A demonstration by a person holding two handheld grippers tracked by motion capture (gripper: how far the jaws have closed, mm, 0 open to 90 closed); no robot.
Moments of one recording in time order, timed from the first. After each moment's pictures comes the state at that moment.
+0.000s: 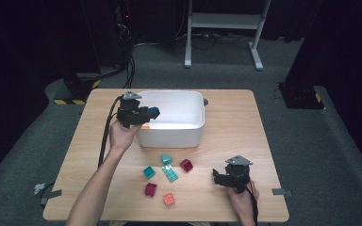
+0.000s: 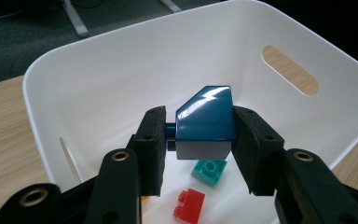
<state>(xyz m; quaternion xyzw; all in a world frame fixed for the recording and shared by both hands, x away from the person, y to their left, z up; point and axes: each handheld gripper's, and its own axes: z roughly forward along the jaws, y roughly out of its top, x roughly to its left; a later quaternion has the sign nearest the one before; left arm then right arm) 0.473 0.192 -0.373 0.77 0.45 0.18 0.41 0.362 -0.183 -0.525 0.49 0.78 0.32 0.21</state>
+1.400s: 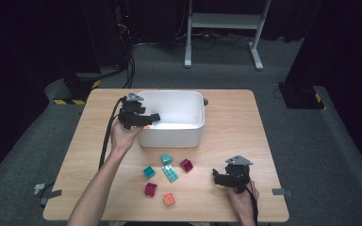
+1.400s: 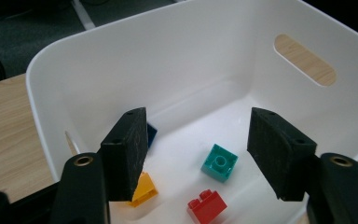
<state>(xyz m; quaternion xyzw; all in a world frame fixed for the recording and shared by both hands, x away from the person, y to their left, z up) 0.470 0.190 -0.377 0.77 0.45 0.19 0.40 0.362 -0.183 -0.525 0.49 0.78 0.32 0.21</state>
